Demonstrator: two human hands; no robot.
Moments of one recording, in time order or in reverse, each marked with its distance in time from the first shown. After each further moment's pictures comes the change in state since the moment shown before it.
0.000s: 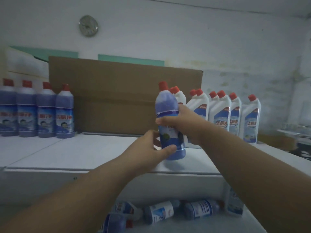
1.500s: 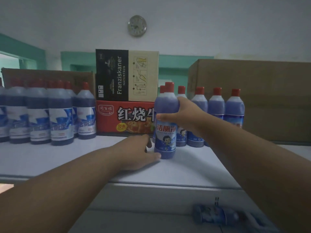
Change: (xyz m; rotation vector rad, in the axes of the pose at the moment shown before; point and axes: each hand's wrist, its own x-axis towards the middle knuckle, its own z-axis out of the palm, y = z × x) left_hand -0.080 -0.395 -0.493 0.587 -0.132 -0.077; right_hand 0.128 -0.264 0.530 -0.189 0.015 -0.050
